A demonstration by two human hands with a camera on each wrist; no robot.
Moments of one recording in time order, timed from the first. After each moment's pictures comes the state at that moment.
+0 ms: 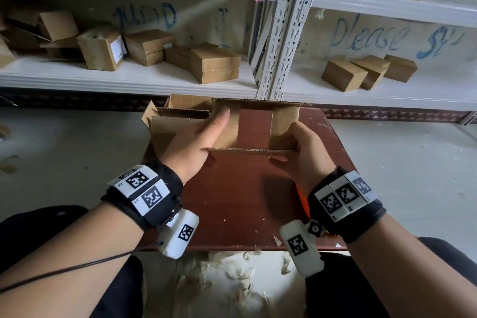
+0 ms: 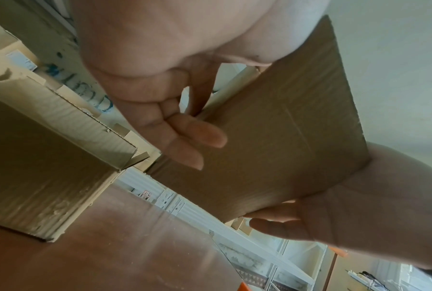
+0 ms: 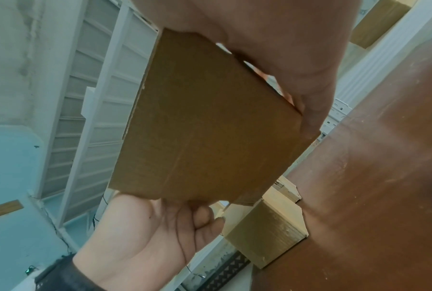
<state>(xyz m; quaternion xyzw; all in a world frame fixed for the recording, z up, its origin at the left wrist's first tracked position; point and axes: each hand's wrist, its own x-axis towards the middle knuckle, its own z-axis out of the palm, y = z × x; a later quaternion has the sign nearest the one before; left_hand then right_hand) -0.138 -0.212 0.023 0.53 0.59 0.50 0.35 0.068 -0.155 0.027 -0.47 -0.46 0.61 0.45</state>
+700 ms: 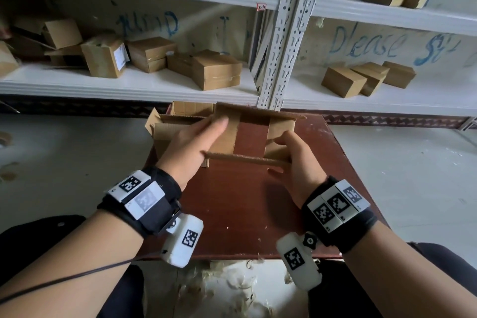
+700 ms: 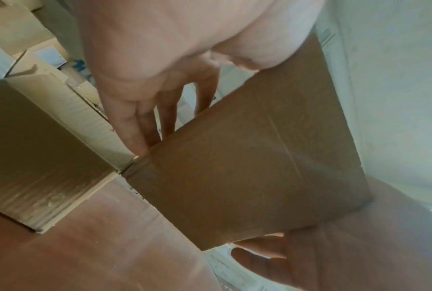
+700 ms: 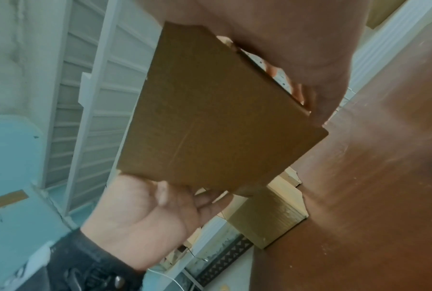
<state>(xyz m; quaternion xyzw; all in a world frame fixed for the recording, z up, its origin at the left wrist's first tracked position) -0.146 -0.210 0.028 0.47 0.57 0.56 0.38 0.055 -0.160 0.023 -0.50 -0.48 0.59 0.41</state>
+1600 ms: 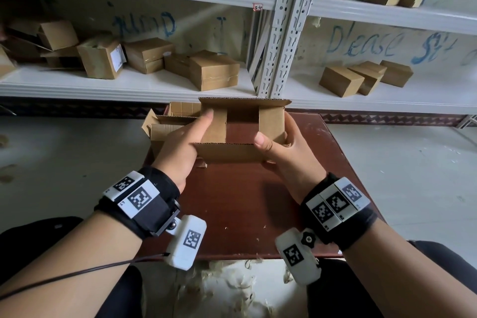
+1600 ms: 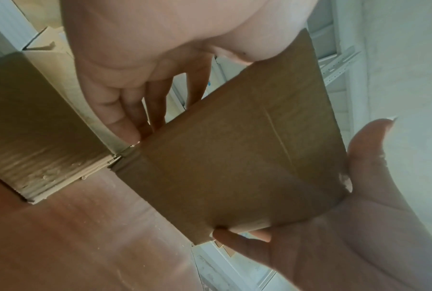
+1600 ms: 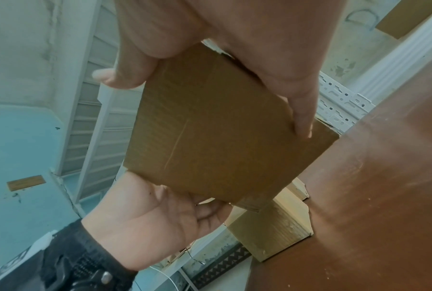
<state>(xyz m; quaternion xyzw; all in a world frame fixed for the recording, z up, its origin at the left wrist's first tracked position) -0.139 -0.213 0.034 0.36 0.56 0.60 0.45 0.056 -0.172 0.037 -0.35 -0.60 0.57 0.44</state>
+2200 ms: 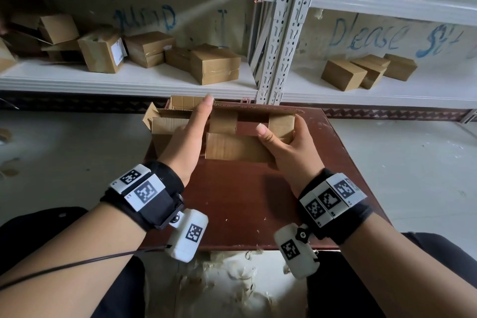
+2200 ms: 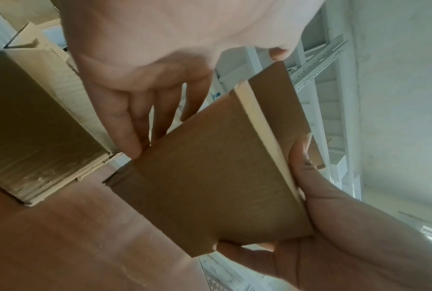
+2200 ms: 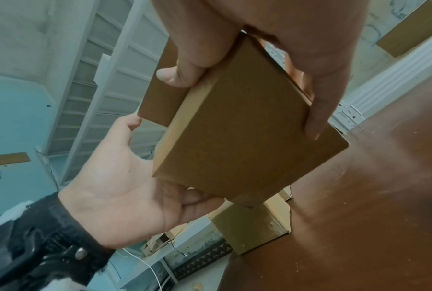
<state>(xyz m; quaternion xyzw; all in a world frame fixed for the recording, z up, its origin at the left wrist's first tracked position) -0.138 -0.210 0.024 0.40 0.59 0.56 0.43 0.058 -0.168 0.020 -0.42 -0.58 0.49 0.50</state>
